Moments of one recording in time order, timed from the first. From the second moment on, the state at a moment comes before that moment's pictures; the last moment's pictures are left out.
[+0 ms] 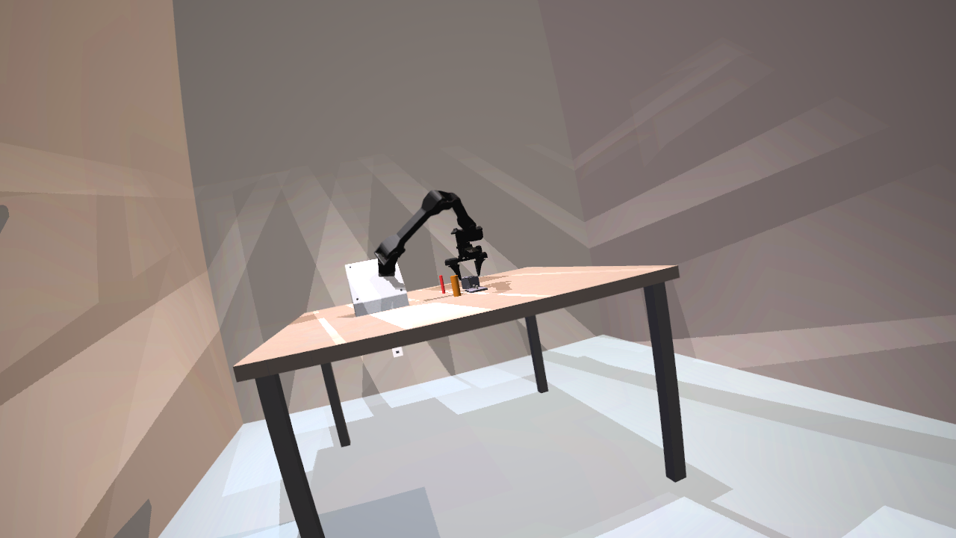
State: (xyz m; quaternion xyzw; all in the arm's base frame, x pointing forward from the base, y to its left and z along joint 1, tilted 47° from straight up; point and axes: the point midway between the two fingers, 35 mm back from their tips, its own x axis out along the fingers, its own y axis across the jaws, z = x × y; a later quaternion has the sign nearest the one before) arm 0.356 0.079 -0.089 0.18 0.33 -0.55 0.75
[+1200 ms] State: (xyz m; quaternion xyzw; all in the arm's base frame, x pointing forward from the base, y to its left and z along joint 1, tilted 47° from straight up) arm 0.361 0.050 -0.116 0.17 0.33 -0.55 0.75
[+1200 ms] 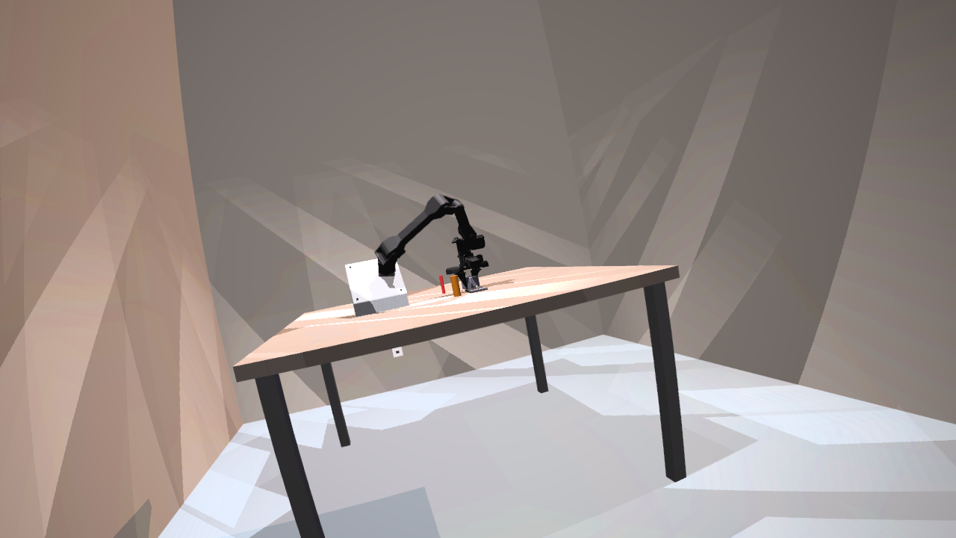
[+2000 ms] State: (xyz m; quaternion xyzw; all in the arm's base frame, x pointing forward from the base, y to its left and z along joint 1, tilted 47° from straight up) arm 0.358 0.082 -0.094 0.17 0.34 -0.55 0.75
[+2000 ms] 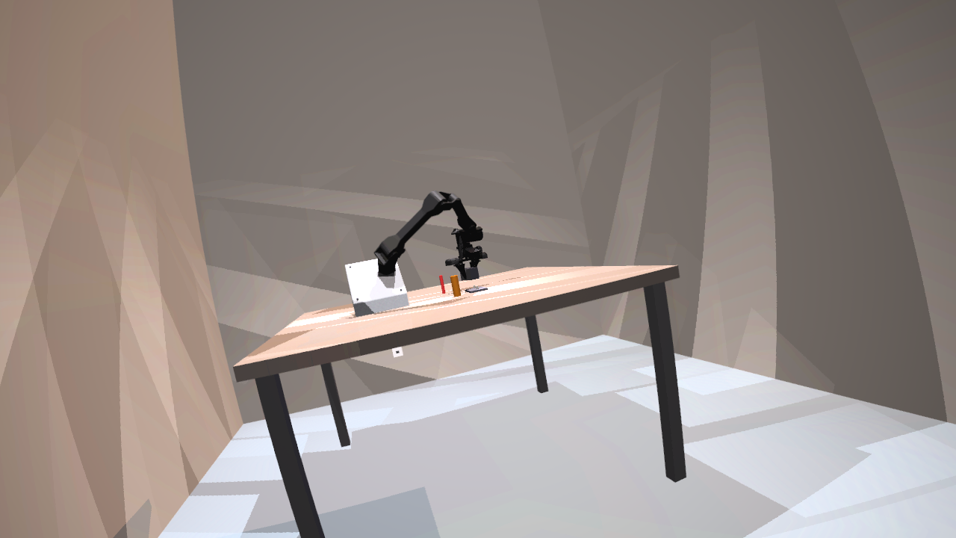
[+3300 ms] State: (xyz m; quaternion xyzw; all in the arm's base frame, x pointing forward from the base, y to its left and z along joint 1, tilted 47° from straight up) arm 0.342 0.141 -0.029 0.18 0.33 -0.55 0.74
